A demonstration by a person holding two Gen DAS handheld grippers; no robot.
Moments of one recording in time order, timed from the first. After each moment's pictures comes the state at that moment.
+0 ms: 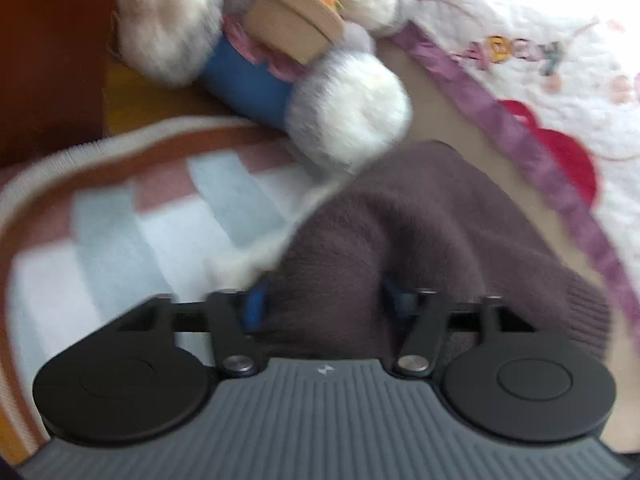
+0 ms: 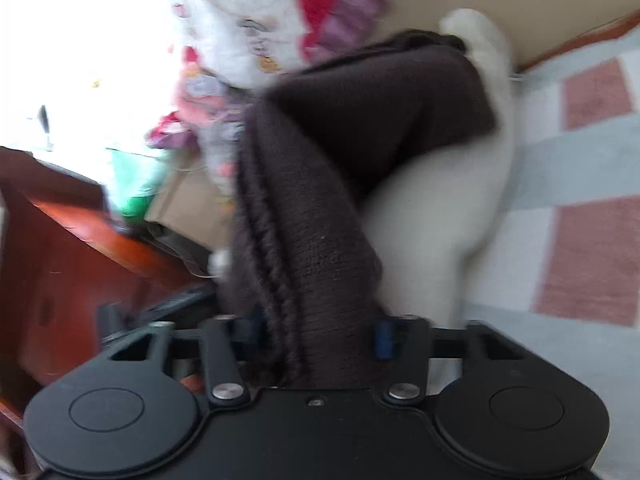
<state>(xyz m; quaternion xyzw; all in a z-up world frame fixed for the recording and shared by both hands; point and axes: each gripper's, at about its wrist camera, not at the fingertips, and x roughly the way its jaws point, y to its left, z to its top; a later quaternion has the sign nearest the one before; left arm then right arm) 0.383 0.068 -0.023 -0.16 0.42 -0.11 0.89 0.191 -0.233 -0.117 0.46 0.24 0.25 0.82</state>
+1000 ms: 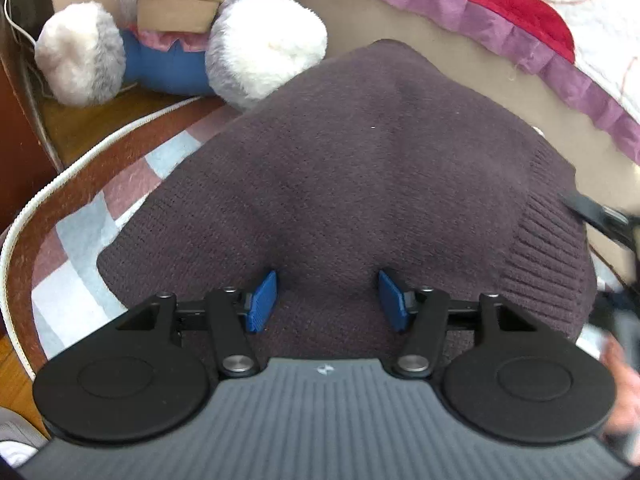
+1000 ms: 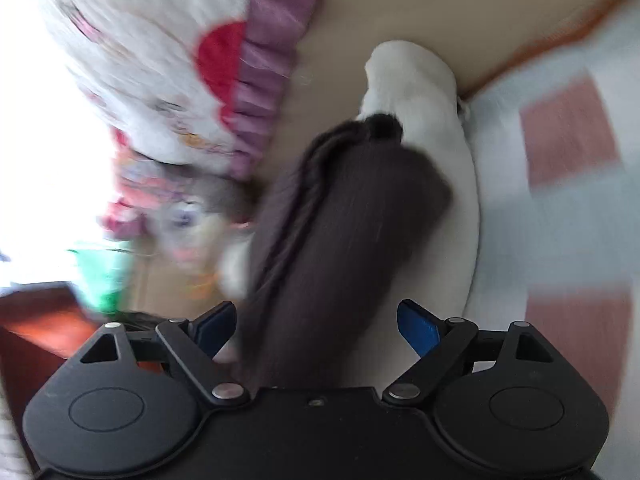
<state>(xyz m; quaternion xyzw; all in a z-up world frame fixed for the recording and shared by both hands) 0.349 0.003 -0.025 -0.01 0.47 -0.17 0.87 0.266 -0.282 -0.120 0.52 0.29 0.14 0.79</state>
